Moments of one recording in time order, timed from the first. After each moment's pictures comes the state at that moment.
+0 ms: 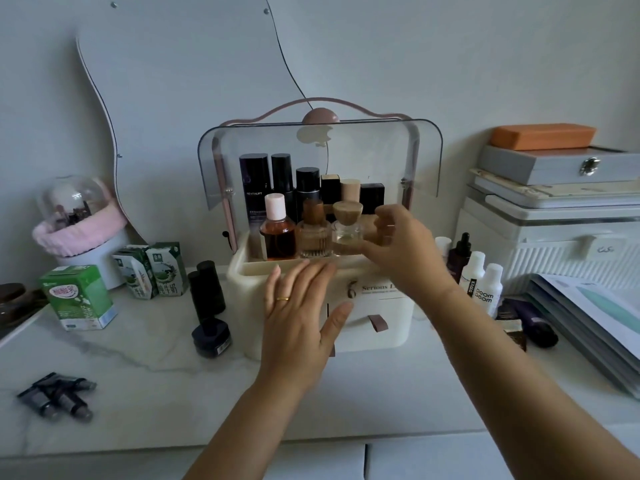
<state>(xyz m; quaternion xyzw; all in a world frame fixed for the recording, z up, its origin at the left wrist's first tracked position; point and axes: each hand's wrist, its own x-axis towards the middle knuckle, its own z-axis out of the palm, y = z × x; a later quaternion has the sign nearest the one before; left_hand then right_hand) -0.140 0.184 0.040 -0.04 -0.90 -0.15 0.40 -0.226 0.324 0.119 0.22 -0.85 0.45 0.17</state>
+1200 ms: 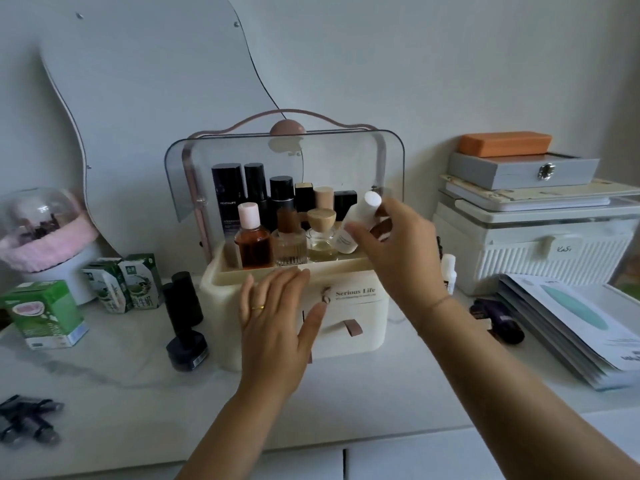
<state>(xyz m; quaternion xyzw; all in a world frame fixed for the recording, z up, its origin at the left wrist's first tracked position) -0.141 0.192 0.039 -0.01 -0.90 -0.17 0.41 -0.206 0.345 0.135 0.23 -0.82 0.43 0.32</state>
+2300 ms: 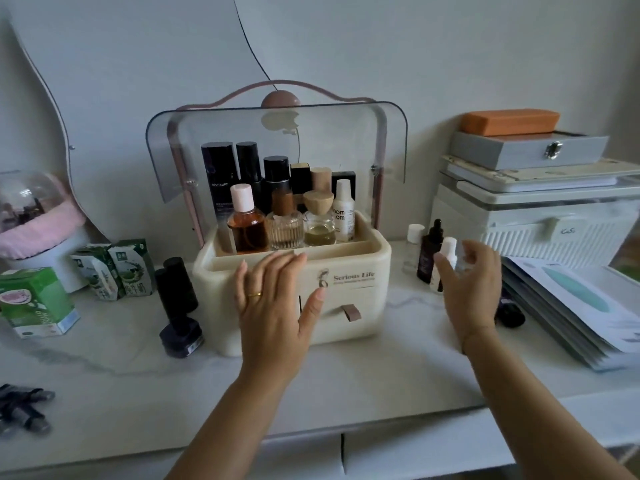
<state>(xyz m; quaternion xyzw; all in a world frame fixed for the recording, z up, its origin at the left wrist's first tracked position) -0.148 0.194 0.035 0.00 -0.88 -0.15 0.45 -0.275 0.425 0.021 -0.01 -0.79 0.50 0.35</state>
